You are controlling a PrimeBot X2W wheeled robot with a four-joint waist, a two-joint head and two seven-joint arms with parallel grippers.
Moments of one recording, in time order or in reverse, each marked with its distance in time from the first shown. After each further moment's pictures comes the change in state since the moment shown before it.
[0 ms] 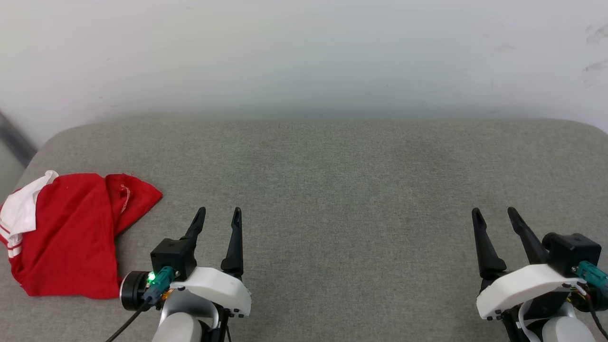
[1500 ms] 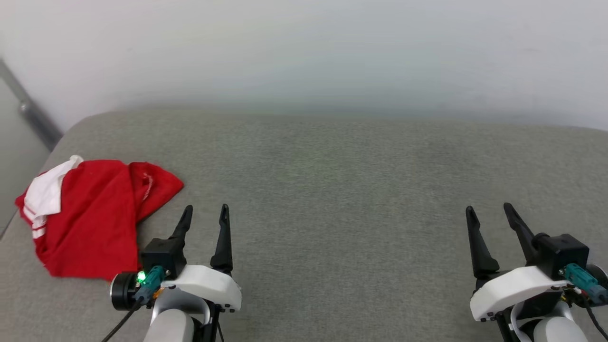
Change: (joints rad) left arm -0.023 -0.022 0.066 0.065 0.057 -0.015 -0.047; right arm 0.008 0.022 0.000 -0.026 -0.122 0.000 -0.027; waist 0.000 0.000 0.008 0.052
